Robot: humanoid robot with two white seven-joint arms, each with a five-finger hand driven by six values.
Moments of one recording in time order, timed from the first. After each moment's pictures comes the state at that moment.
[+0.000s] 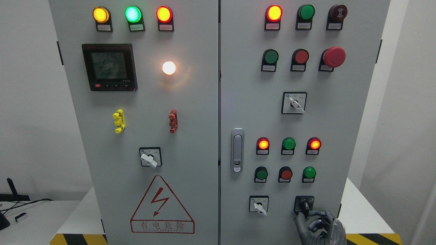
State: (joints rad) left arm -0.04 -0.09 0.08 0.06 0.00 -0.16 0.06; right arm -0.23 0.13 0.04 -1.63 0.30 0.26 -0.41
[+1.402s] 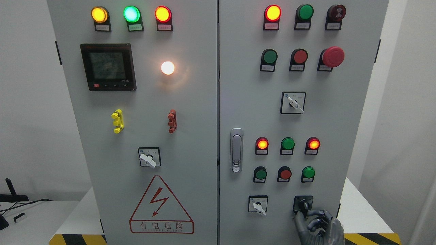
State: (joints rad) left arm -0.04 -0.09 0.08 0.06 0.00 -0.16 0.06; right arm -0.25 0.13 0.04 -1.62 0.29 0.26 -0.40
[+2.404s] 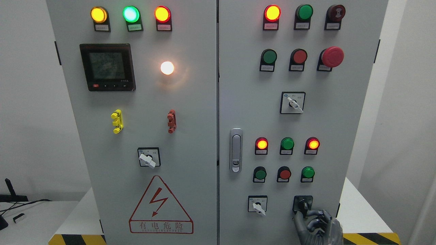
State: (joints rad) left arm -0.04 -0.09 0.08 0.06 0.00 -0.16 0.06; right arm -0.25 0.13 0.04 -1.61 0.24 0.26 -0.41
